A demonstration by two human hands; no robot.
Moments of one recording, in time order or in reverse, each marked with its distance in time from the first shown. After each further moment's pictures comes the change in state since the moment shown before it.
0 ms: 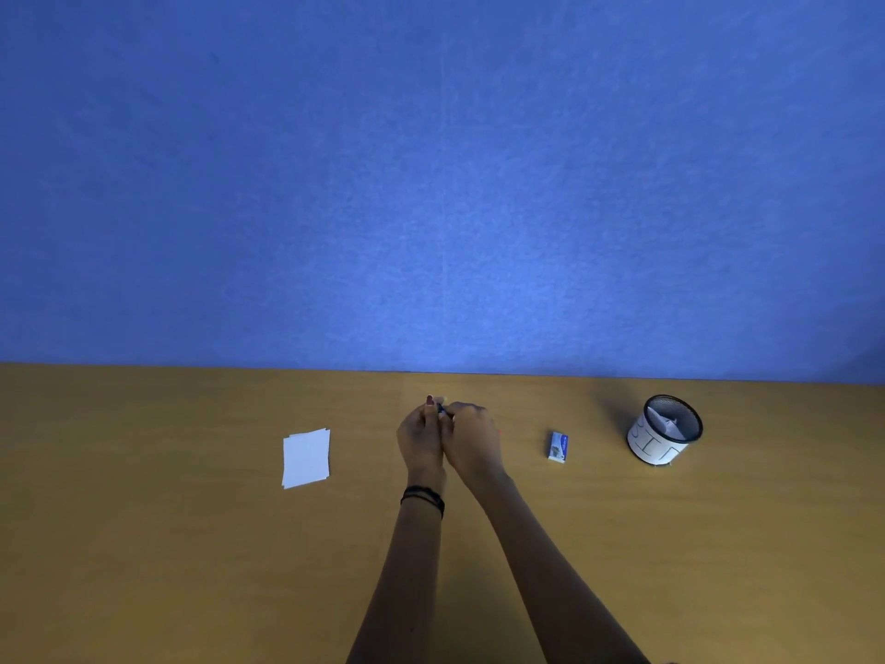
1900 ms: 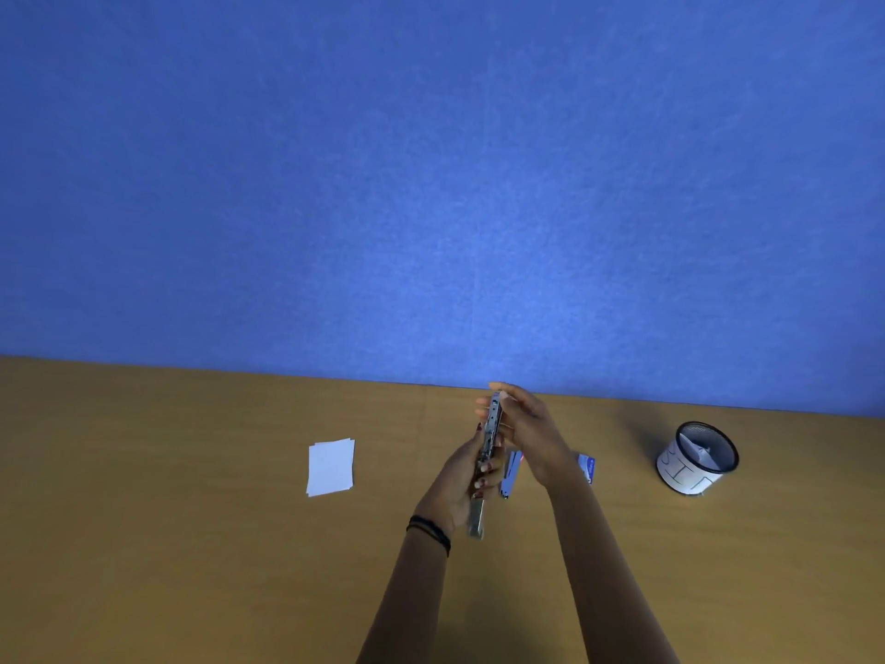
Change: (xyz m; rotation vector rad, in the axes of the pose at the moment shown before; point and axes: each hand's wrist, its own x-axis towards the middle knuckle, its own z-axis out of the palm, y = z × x) left_hand -0.020 0.016 -0.024 -0.122 -0.754 -0.354; right_hand 0.015 0.019 -0.038 1.124 -0.139 0.108
